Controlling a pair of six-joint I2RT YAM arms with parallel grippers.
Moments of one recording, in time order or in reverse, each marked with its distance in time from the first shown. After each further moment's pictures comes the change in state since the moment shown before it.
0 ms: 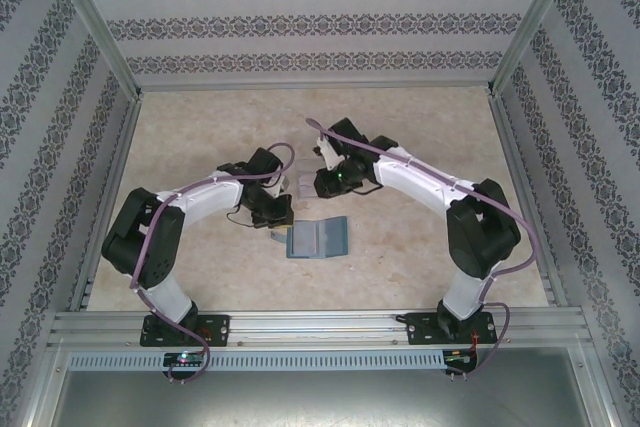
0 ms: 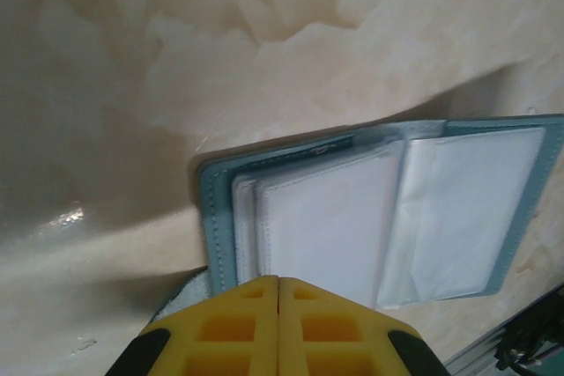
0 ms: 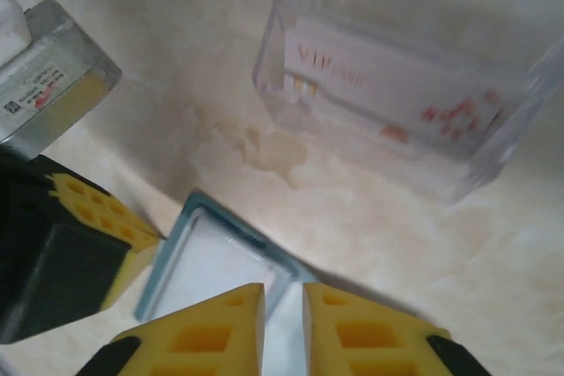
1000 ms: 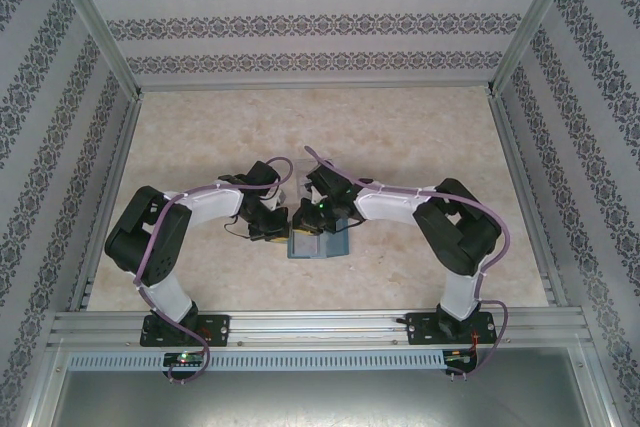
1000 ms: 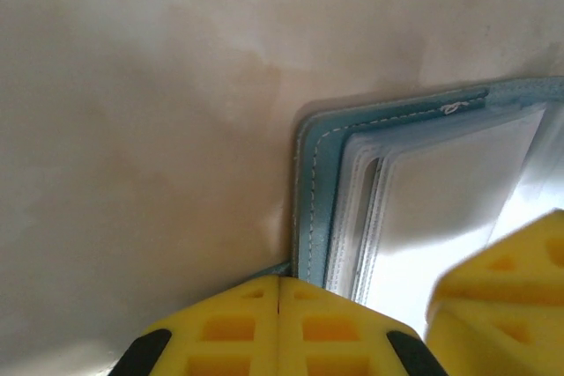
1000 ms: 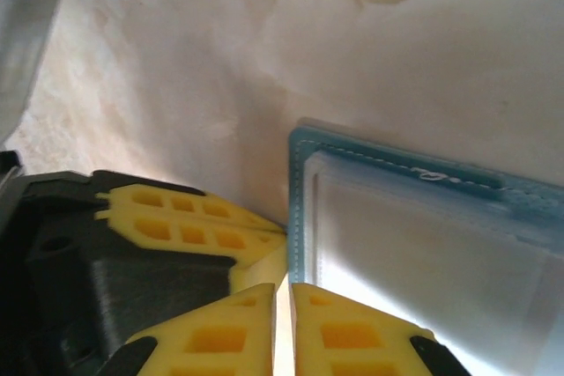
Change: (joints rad) left arm 0.000 0.019 -0.103 0.063 0.019 -0.007; right arm 0.135 0.099 -0.264 0.452 -0.207 0.640
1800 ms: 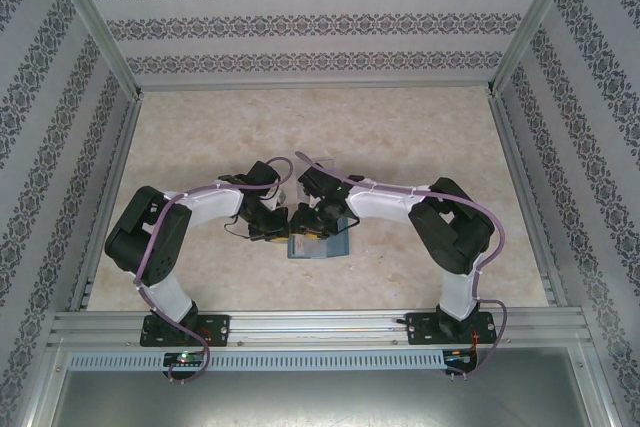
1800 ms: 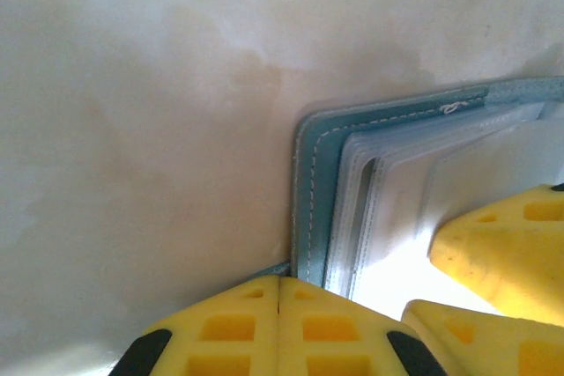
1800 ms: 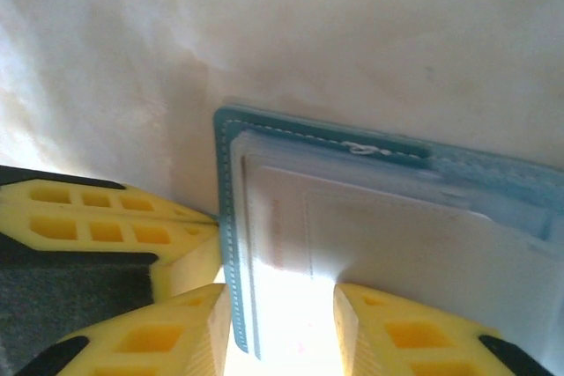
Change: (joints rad) left arm 0.000 0.000 0.000 0.000 0.000 0.000; right arm 0.041 0.027 0.101 -0.232 0.131 -0.078
